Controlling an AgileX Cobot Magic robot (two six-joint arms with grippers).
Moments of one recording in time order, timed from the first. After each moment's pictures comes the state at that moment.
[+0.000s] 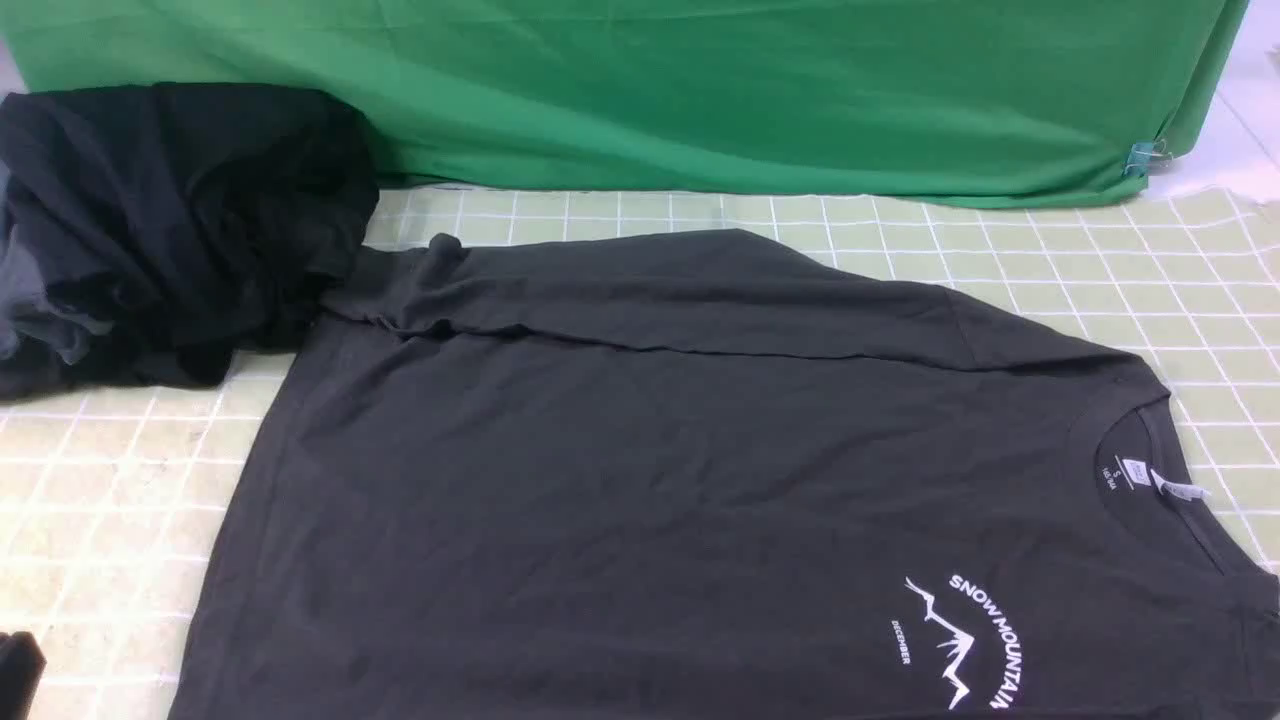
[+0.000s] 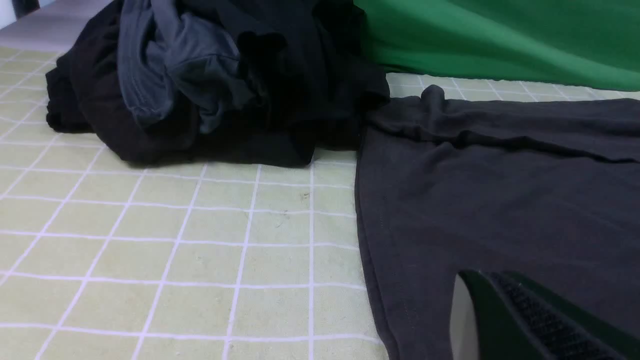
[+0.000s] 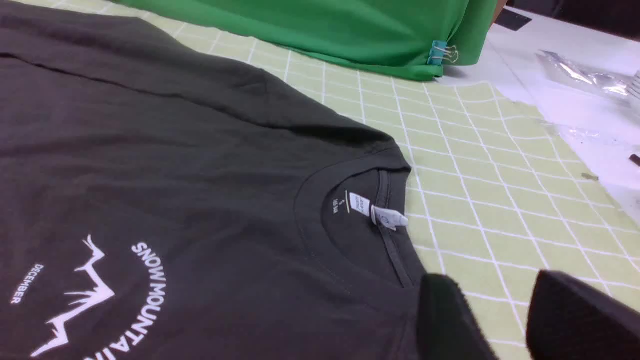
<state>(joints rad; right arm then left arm) 0.02 0.00 0.01 -0.07 0.25 -0.07 0.03 0.00 0.01 -0.05 0.22 0.00</state>
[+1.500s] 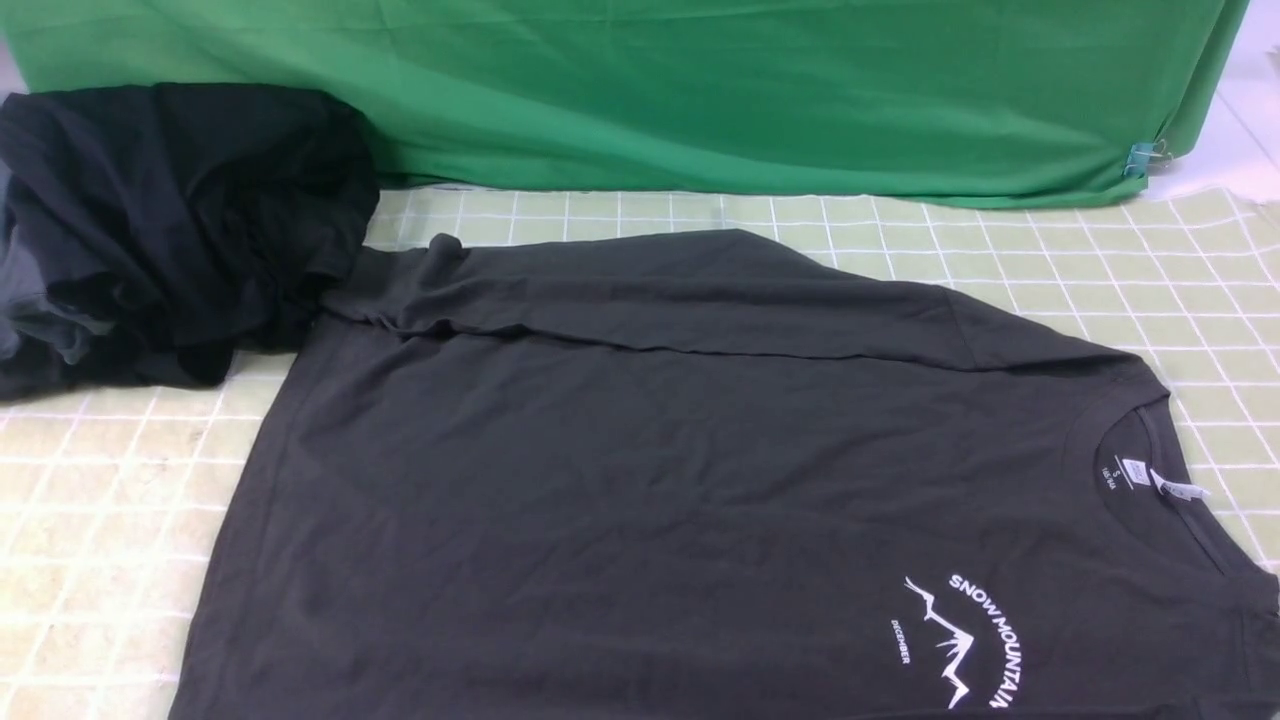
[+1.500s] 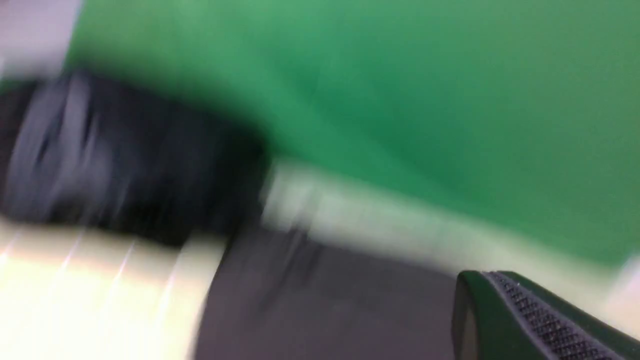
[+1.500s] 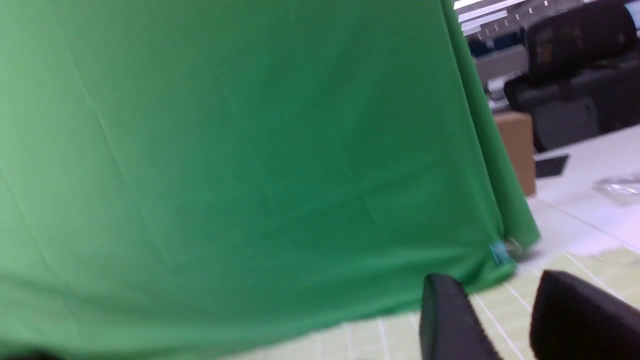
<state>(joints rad) 0.02 0.00 0.01 0.07 -0.24 0.36 0.03 0.64 -0.87 -0.16 0.75 -0.22</state>
